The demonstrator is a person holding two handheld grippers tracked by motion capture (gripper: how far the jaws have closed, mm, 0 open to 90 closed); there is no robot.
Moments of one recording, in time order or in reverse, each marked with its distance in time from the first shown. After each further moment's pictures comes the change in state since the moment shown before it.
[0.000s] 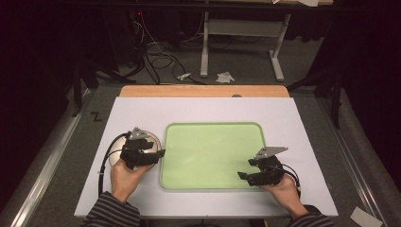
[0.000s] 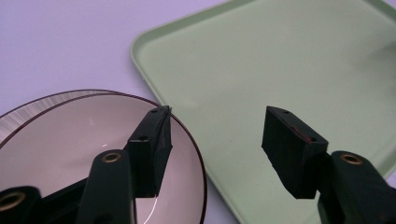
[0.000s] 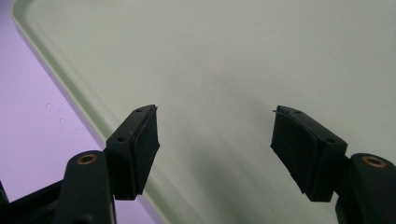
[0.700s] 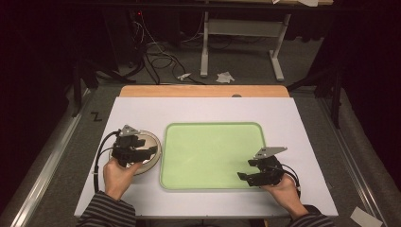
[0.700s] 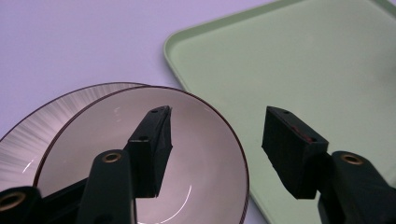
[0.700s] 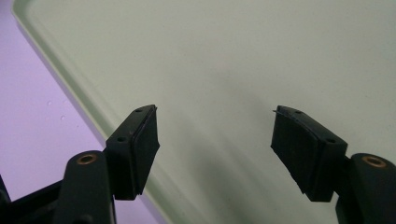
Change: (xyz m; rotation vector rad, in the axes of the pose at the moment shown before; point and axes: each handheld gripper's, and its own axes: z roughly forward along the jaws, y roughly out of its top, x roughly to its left) left arm 0.020 -0.003 -0.009 -0.011 0.038 -0.053; right arm 0.000 0.000 0.001 0.010 0.007 -0.004
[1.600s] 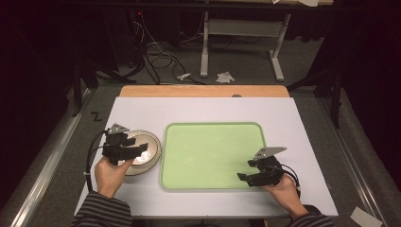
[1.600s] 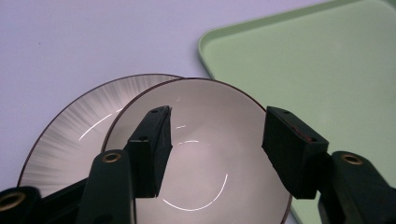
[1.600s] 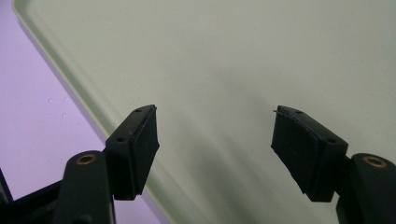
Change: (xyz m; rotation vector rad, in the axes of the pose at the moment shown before) left arm 0.025 -0.005 -0.010 -0.006 0.044 -0.069; right arm 0.000 0.000 0.001 0.010 0.005 0.002
